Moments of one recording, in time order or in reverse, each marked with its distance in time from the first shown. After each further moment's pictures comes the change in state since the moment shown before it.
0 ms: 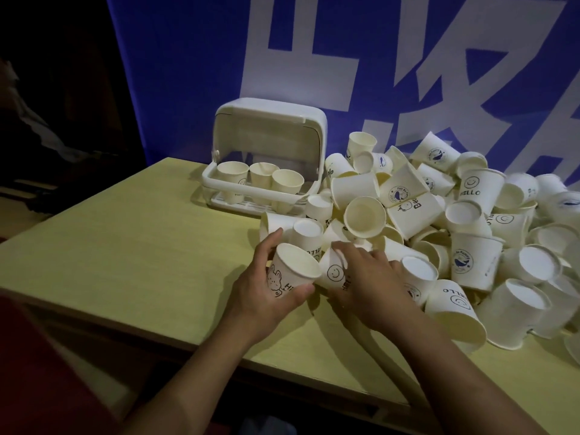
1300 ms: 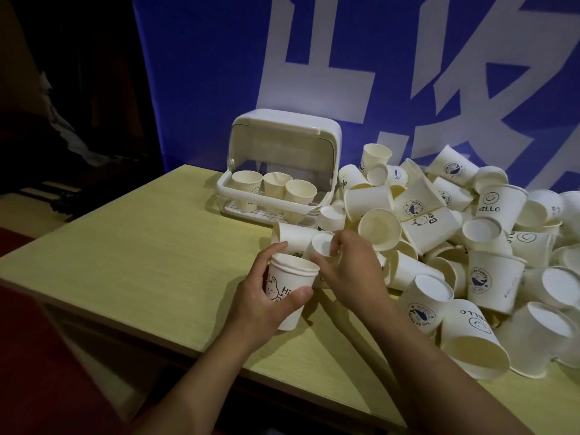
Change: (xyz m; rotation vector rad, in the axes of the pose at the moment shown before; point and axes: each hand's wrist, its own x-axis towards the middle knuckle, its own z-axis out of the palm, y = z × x) left_hand 0.002 -0.007 -0.006 -0.191 0.054 -0.075; right_hand 0.046 -0.031 0.015 0.444 0.266 0.026
